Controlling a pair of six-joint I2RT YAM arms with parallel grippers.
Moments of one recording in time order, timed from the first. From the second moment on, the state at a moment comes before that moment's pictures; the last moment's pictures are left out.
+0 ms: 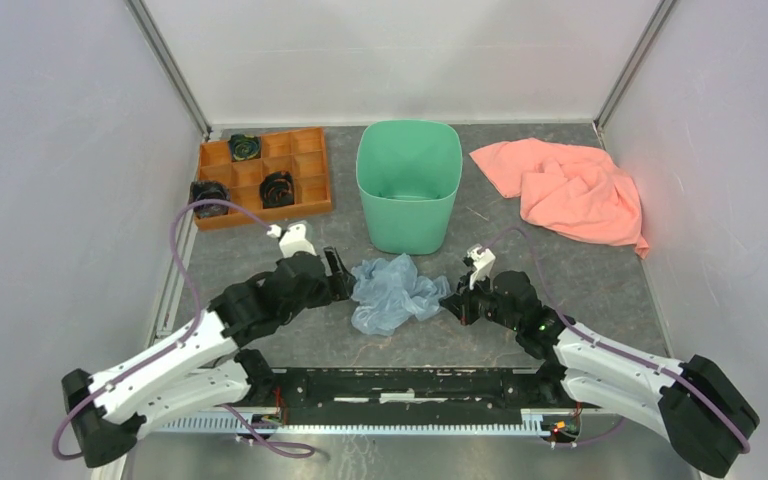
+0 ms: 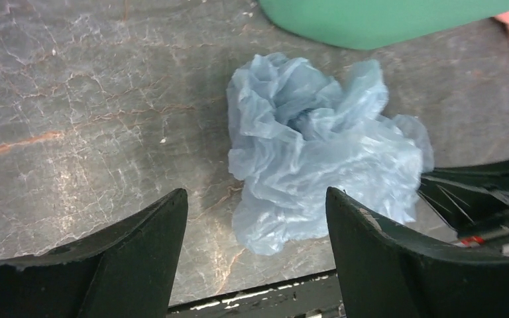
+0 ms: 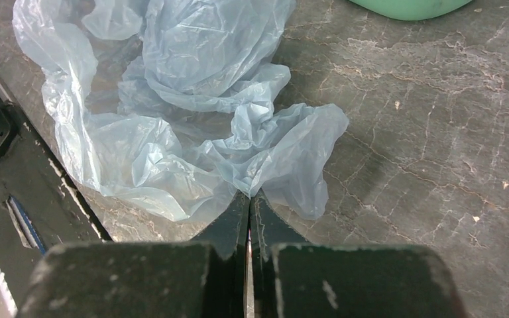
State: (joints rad) left arm -0.92 0.76 0.71 -0.66 -0.43 -0.91; right arm 0.75 0.89 0.19 0.26 -0.16 0.33
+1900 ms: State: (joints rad) left arm -0.64 0.69 0.81 -0.63 -0.12 -0.80; right arm 0.75 0.77 0.39 -0.09 -0.11 0.22
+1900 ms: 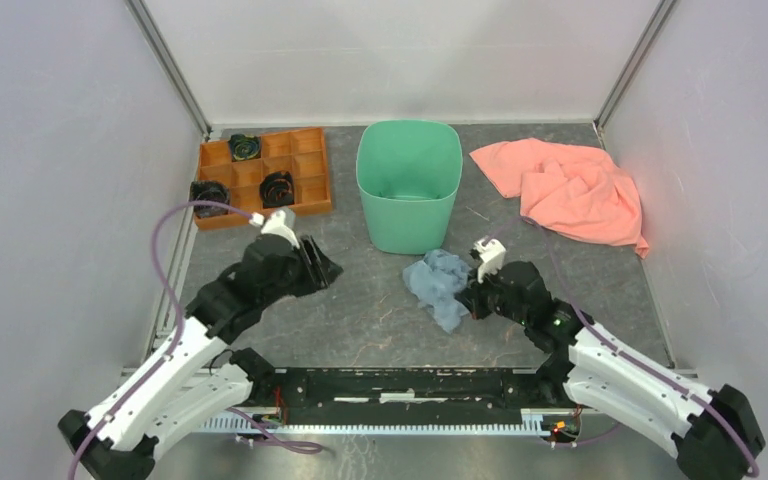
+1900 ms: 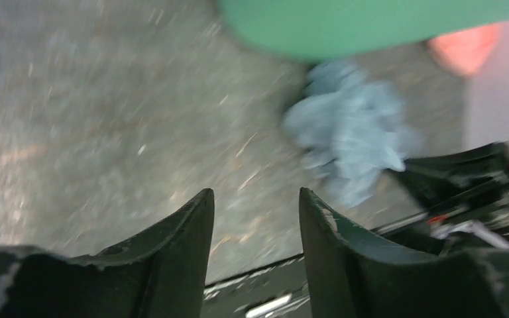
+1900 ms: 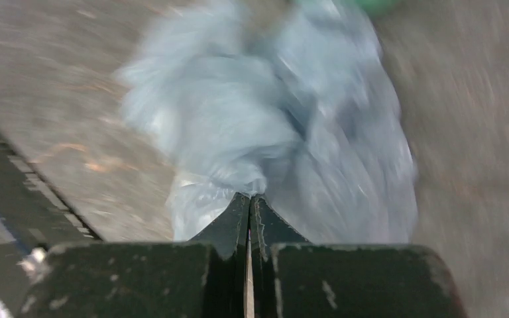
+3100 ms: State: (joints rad) left arm -0.64 0.60 0.71 -0.69 -0.14 -0.82; right arm 0.71 0.82 0.30 -0.06 -0.24 0.26
